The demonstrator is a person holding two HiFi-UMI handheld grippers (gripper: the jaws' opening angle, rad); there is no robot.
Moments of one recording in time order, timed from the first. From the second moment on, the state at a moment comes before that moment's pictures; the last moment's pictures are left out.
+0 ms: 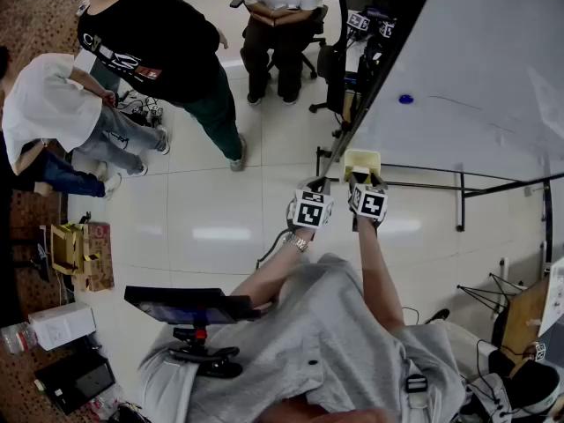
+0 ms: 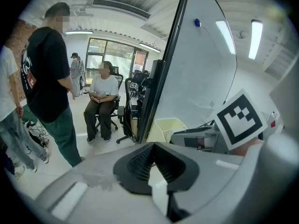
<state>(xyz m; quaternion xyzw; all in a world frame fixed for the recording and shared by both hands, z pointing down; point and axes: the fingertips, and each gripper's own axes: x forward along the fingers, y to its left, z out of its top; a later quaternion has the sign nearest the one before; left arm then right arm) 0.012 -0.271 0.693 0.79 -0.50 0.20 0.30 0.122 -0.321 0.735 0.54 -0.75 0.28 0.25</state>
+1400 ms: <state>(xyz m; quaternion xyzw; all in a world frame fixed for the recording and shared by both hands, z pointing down) 0.007 -0.282 0.688 0.79 -0.50 0.18 0.31 0.112 -0.361 0.709 0.52 -0.77 0.27 0.26</state>
